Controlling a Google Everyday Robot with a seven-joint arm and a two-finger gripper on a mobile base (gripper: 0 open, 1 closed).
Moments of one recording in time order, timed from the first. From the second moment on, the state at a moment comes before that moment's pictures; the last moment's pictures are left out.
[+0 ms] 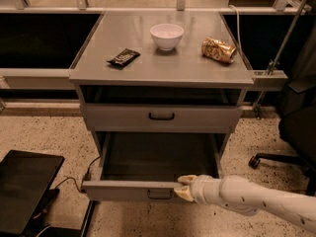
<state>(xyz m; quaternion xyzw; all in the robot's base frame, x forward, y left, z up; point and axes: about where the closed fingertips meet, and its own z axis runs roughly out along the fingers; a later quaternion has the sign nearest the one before) 0.526 -0.110 0.448 -0.42 0.81 0.15 0.37</state>
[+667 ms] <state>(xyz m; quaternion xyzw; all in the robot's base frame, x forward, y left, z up) 0.514 -0.110 0.448 -0.42 0.81 0.15 0.37</state>
